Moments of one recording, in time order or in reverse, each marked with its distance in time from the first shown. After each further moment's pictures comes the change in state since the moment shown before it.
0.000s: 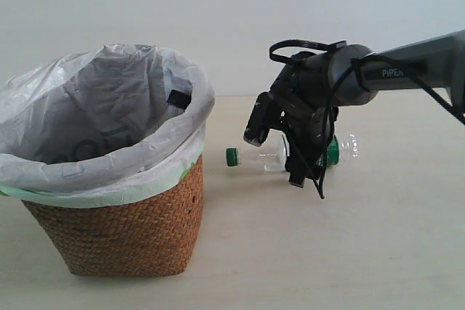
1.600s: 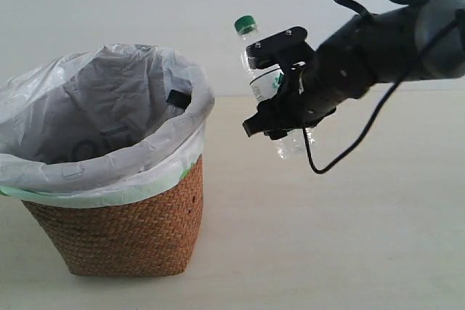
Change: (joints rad) left arm 0.000 0.000 0.000 0.000 -0.002 0.000; right arm -0.013 -0.345 0.301 0.276 -0.448 0.499
